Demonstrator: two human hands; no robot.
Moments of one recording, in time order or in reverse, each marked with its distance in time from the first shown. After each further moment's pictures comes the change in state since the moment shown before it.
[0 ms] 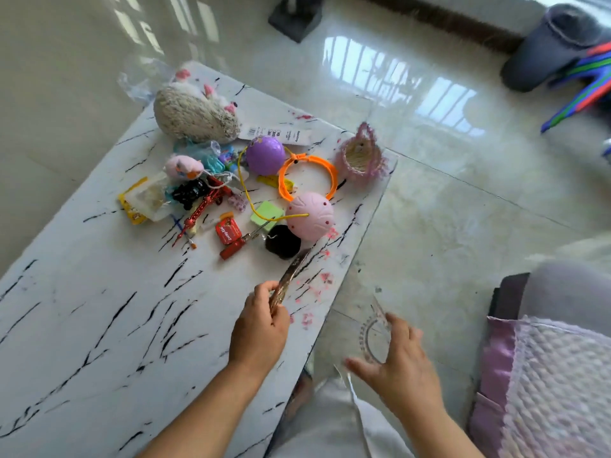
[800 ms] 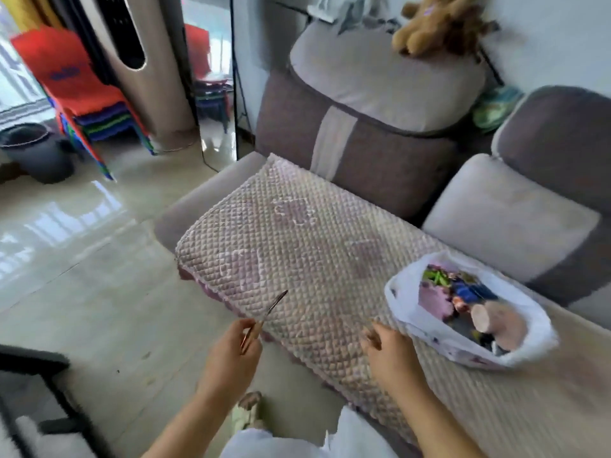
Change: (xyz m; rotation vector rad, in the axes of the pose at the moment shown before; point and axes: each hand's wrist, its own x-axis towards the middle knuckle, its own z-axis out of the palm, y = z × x) left_hand -0.457 0.101 0.213 0.328 -0.903 0.860; right_hand -0.505 0.365 0.082 0.828 0.791 0.872
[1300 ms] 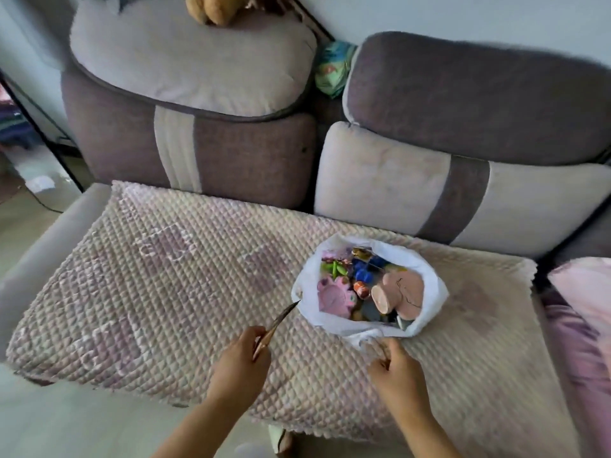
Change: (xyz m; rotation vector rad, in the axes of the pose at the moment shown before) left_hand 0.078 0.148 0.205 0.347 -0.492 0.214; right_hand 0.055 0.170 -0.102 0.185 0.293 0.471
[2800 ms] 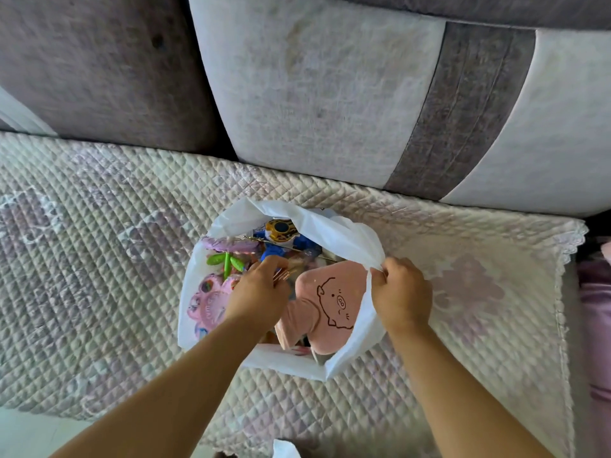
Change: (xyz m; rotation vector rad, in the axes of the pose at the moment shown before) left_hand 0.249 0.170 0.268 0.201 -0.061 -0.089; right_hand 0.356 0.156 -0.053 -0.250 0.098 -0.073
